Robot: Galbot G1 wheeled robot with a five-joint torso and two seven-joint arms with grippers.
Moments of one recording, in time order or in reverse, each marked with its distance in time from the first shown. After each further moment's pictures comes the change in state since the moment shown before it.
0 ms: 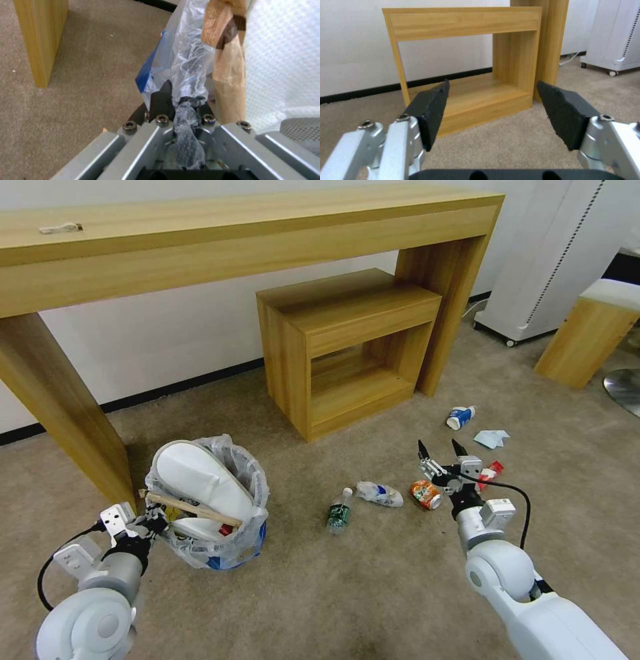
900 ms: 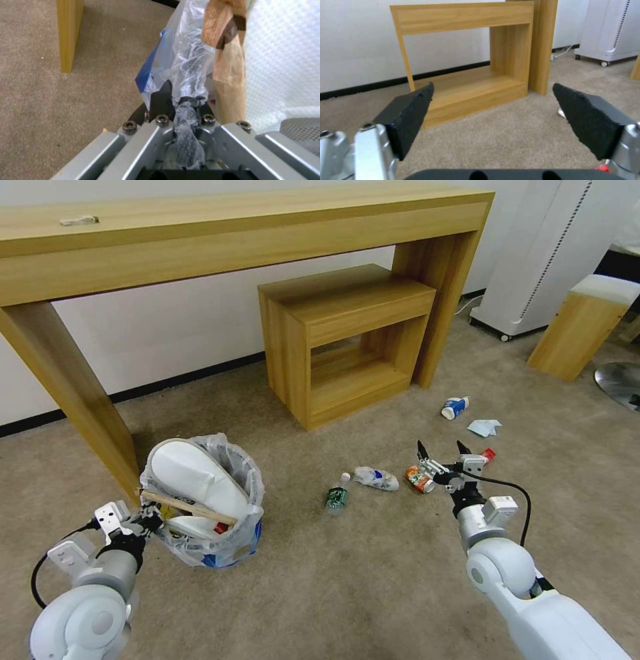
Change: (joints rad) left arm -0.004 0.011 -0.015 0.001 -0.017 0.012 -0.012; right arm 0.003 0.000 0.005 -0.006 0.025 -0.018 0.007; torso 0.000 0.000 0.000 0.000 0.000
